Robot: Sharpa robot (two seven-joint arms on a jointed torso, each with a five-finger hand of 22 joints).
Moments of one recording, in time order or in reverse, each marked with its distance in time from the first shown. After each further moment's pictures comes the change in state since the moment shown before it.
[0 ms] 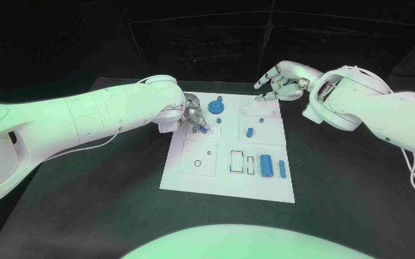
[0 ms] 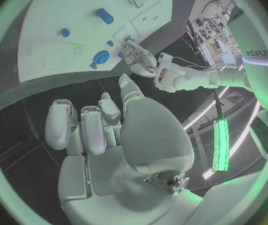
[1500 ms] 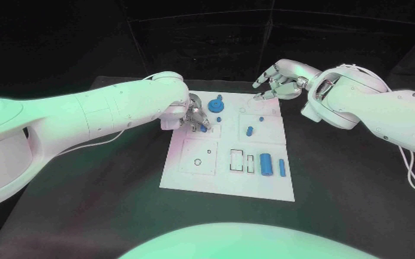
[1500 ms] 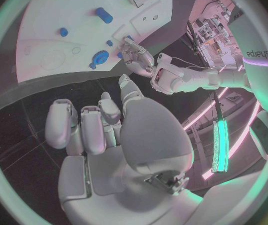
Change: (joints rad) left arm 0.000 0.057 0.000 -0.066 0.002 0.088 -0.044; left_hand -0.179 -0.018 0.046 0.006 0.003 0.038 -0.017 0.019 -0.006 0.004 -0.004 0.007 -0.019 0.000 0.000 0.000 0.000 0.000 0.004 -0.003 0.000 0.017; right arm 0.000 0.010 0.000 -0.003 -0.005 0.000 -0.001; right_hand 0.004 0.004 -0.003 0.003 0.000 0.004 -0.004 0.009 0.001 -0.003 -0.004 -0.006 -0.005 0.000 0.000 -0.004 -0.003 0.000 -0.006 -0.002 -0.004 -0.007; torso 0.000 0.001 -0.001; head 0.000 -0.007
